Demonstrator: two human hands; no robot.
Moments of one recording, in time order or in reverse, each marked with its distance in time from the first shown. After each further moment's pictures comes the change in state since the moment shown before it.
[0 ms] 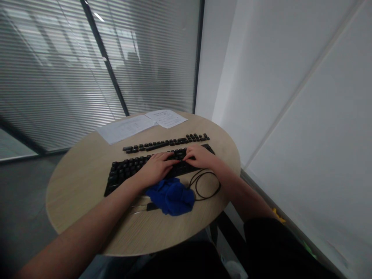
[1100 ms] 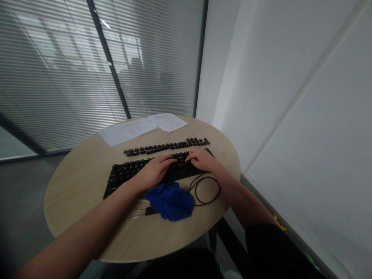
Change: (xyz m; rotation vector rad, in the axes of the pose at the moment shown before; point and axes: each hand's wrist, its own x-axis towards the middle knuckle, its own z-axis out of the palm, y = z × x) left_hand -0.004 -0.007 0.001 -0.152 0.148 0.025; right_hand -0.005 0.014 0.006 0.033 0.100 0.085
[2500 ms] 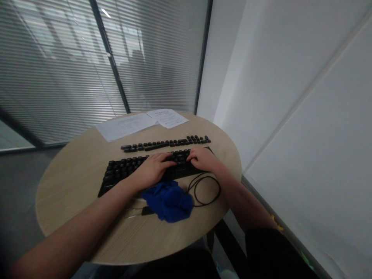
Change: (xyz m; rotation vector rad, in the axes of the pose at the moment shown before) left_hand 0.002 0.005 -0.002 0.131 -0.110 -0.027; right_hand -0.002 -0.004 -0.004 -0.106 -0.082 0.047
